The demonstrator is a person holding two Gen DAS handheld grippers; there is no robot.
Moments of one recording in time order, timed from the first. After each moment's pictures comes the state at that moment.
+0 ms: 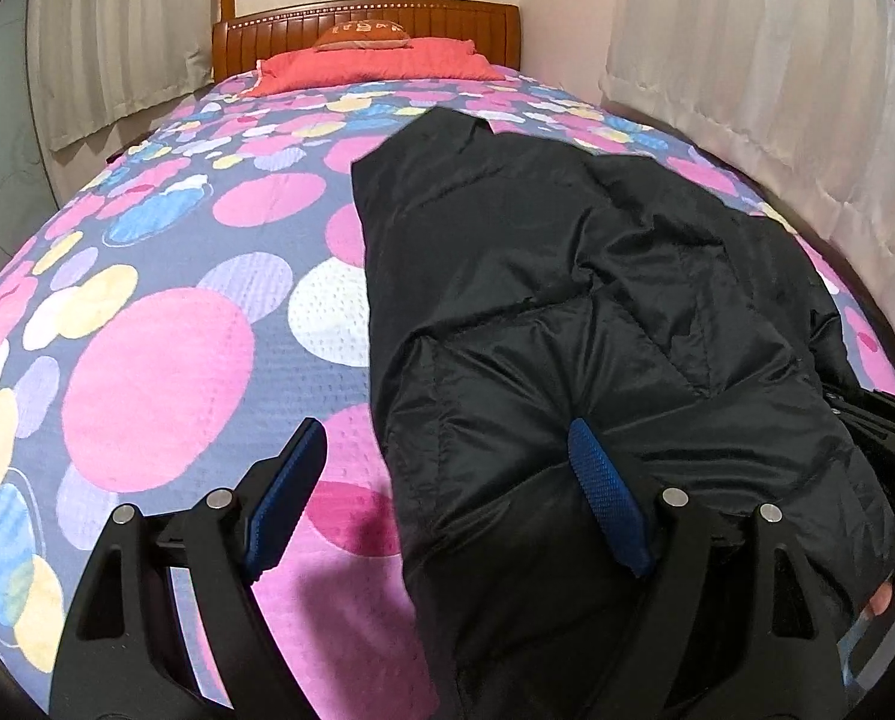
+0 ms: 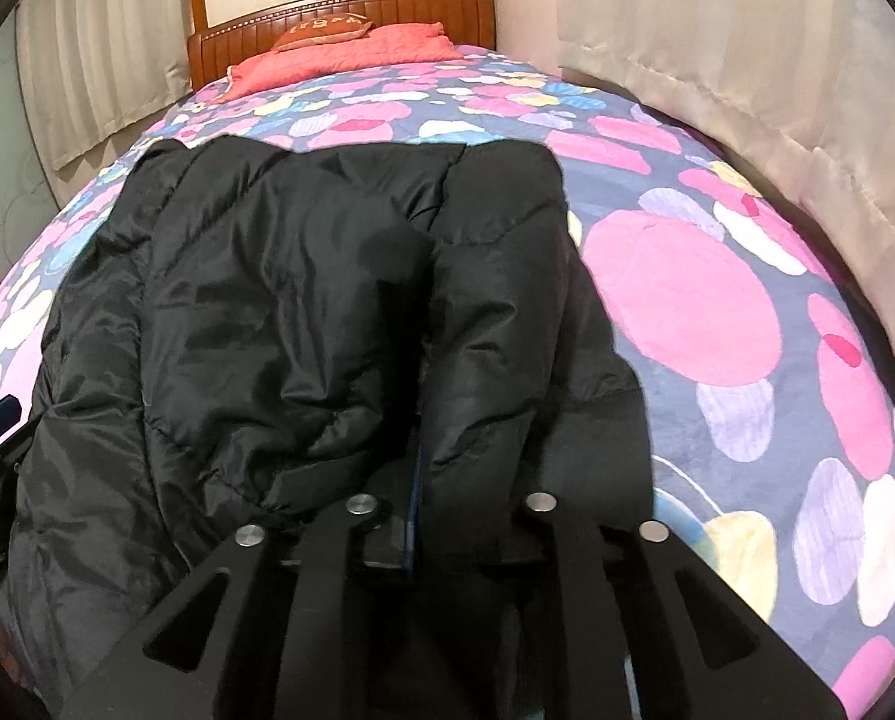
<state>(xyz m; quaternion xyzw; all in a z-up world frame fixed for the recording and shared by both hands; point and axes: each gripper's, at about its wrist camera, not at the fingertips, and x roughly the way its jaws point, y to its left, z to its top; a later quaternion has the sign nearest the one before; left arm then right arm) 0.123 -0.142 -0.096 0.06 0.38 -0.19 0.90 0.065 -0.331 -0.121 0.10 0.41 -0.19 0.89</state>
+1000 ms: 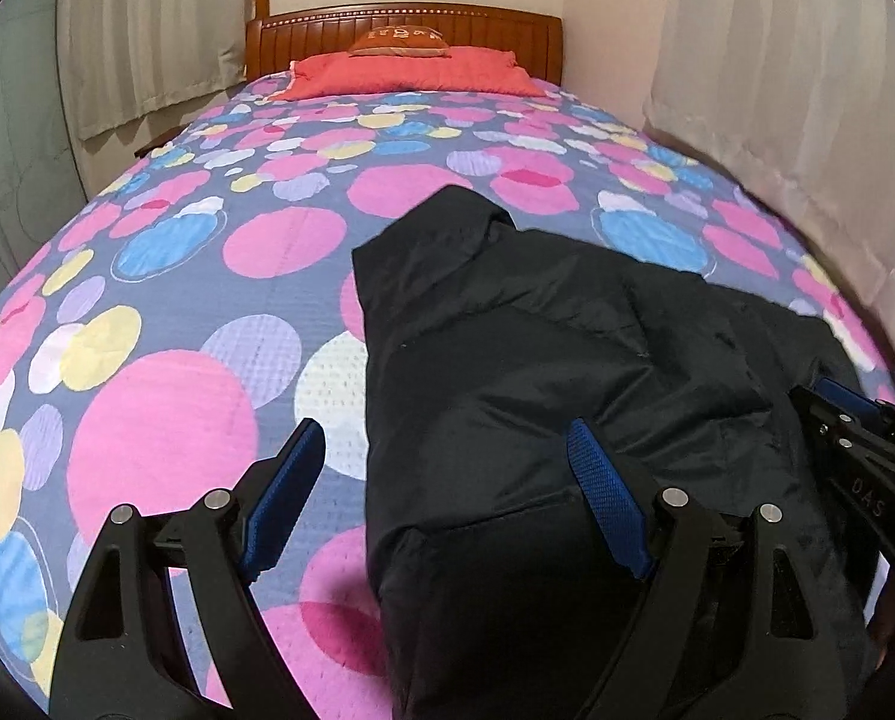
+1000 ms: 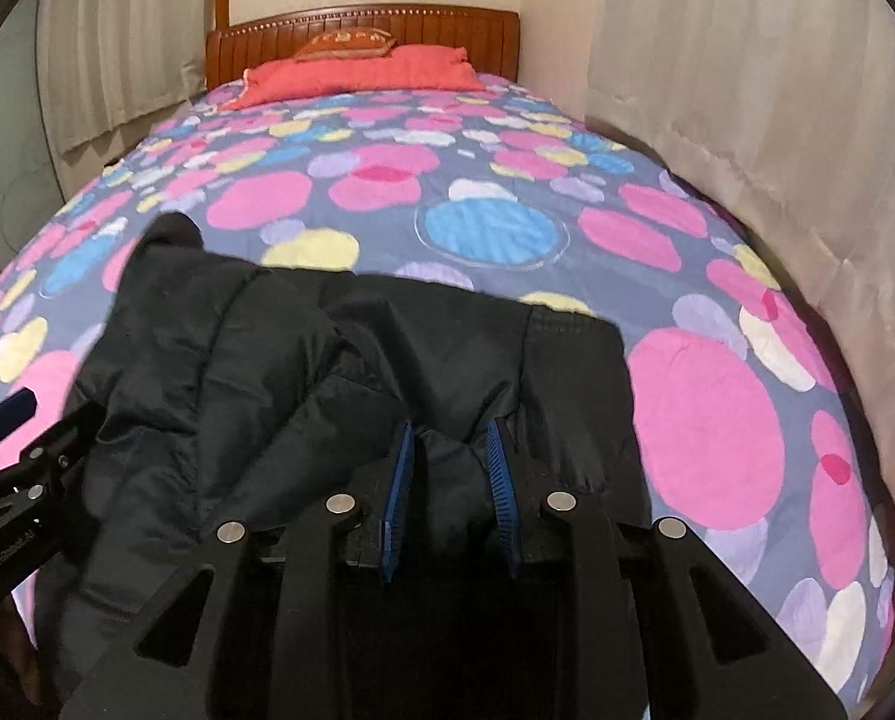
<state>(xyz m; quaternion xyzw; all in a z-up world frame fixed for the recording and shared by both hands) 0.180 -0.171 -0.077 0.04 0.38 -0.14 0.91 0.136 -0.328 -0.088 0.05 0.40 -0.19 0.90</state>
